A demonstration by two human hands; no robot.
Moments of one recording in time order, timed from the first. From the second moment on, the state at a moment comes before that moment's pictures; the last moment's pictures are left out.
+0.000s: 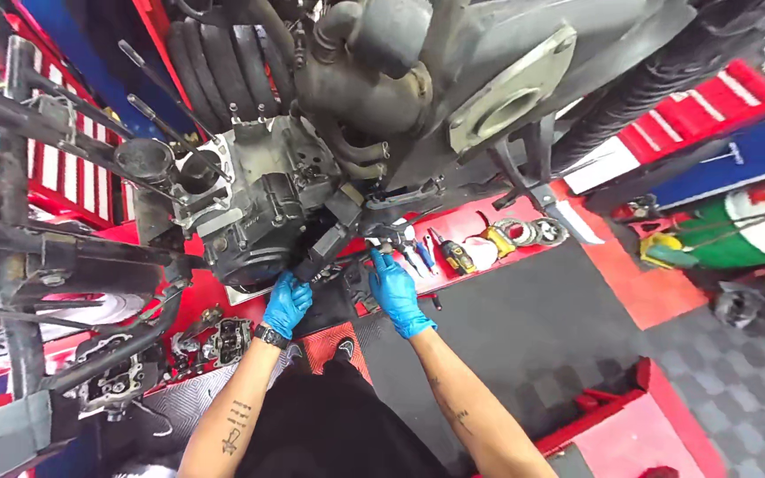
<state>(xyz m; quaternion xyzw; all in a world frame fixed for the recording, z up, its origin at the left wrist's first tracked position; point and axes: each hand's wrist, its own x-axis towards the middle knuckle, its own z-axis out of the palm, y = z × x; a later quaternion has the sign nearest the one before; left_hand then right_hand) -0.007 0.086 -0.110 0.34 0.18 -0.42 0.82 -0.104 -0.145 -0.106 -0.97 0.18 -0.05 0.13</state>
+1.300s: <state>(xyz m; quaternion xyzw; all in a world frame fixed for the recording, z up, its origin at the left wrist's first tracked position) -0.015 0.079 -0.105 0.35 0.17 -0.44 0.81 -0.067 -0.051 0.001 -0.84 0.19 -0.31 0.41</state>
